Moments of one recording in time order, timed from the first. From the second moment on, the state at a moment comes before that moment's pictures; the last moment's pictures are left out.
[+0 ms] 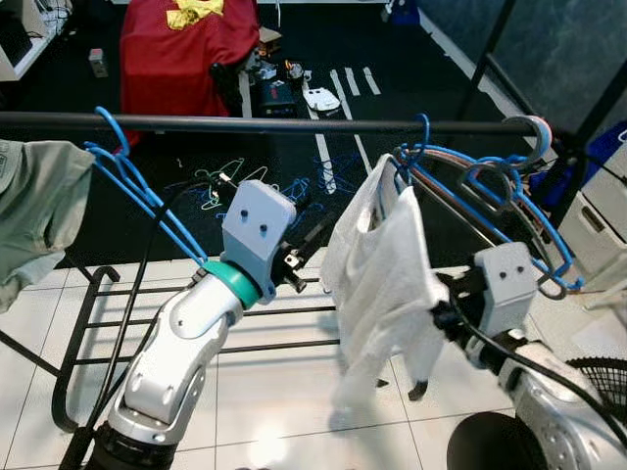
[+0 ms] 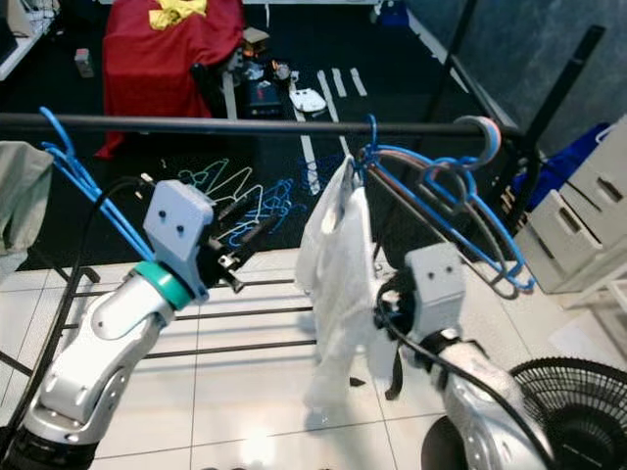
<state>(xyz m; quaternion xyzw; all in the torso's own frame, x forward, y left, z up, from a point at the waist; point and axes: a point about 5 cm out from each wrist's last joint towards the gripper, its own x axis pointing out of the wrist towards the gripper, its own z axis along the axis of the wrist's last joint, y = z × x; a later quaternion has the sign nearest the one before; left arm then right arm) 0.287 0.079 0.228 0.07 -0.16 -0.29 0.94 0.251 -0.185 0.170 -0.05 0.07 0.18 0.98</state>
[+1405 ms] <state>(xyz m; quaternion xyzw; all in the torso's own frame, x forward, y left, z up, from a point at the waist) 0.291 0.075 0.219 0.07 -0.15 -0.29 0.94 0.170 -0.145 0.117 -0.09 0.07 0.18 0.98</state>
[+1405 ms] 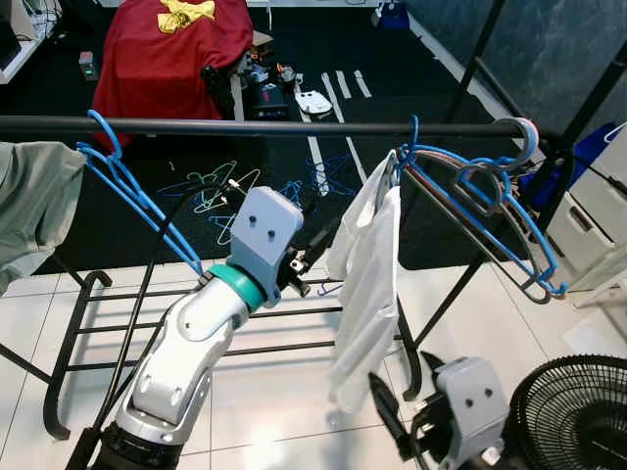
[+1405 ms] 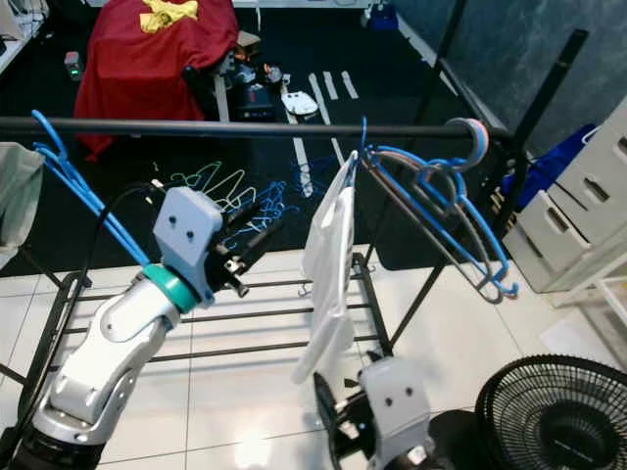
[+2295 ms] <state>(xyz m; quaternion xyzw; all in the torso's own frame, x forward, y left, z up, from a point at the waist) 0.281 0.141 0.186 0.09 -0.09 -0.11 0.99 0.274 -0.114 0.146 -0.05 -0.04 0.15 0.99</state>
